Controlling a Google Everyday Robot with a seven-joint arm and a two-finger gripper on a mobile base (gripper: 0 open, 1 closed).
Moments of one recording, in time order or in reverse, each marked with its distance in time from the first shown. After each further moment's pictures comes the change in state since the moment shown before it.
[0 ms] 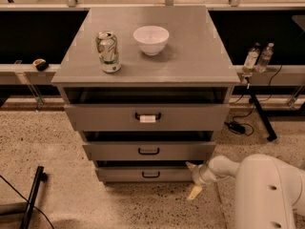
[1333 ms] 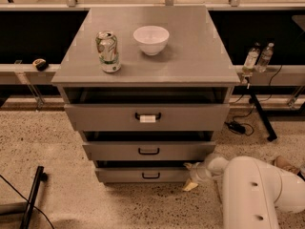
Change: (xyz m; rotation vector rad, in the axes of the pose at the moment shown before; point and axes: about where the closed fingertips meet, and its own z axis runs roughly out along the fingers) arm 0.014 -0.024 0.038 0.023 0.017 0.039
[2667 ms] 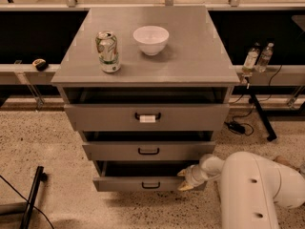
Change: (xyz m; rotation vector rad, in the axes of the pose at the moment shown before) arm -0.028 0.029 0.002 -0.088 -0.018 -0.103
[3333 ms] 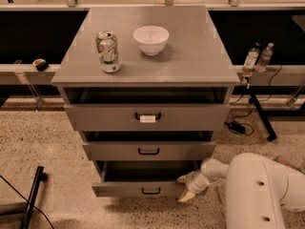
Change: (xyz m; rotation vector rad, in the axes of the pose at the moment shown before) arm -0.007 0.039 -0.005 -0.076 -0.034 -0.033
